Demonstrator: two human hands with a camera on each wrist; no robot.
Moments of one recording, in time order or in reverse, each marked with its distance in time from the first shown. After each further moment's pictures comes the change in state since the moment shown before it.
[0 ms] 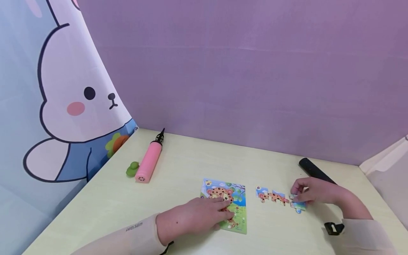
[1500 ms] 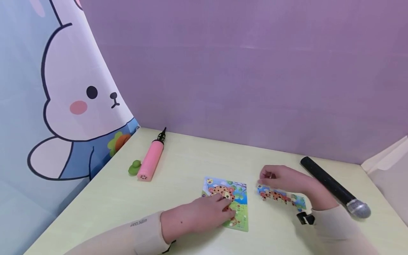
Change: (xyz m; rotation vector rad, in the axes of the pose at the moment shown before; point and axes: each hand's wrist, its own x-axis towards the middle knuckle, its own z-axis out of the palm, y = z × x) left_hand 0.005 0.007 -0.002 0.183 0.057 0.053; right_hand 0.049 -0.097 0.040 -0.209 0.103 -0.141
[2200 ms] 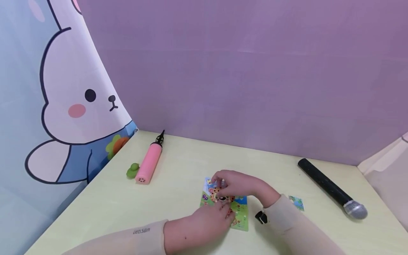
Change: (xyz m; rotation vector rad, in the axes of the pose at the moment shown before) left_hand 0.005 0.027 0.005 0.244 0.017 -0.105; right_hand 0.079 -0.077 0.064 0.052 -0.146 -0.141
